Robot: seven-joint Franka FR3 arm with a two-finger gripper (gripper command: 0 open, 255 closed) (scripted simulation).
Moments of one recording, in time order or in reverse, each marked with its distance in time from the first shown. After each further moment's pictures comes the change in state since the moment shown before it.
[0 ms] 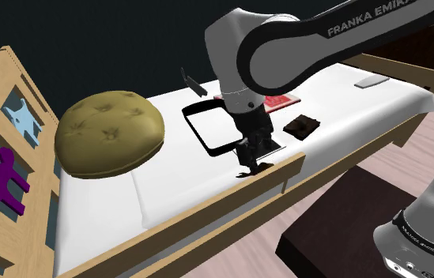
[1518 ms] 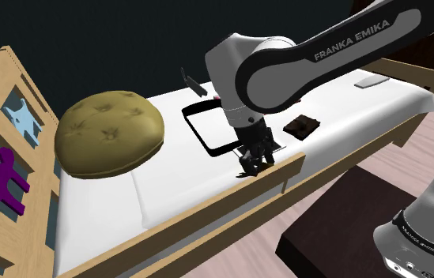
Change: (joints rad) arm 0.001 0.043 0.002 -0.050 -0.012 0.034 0.003
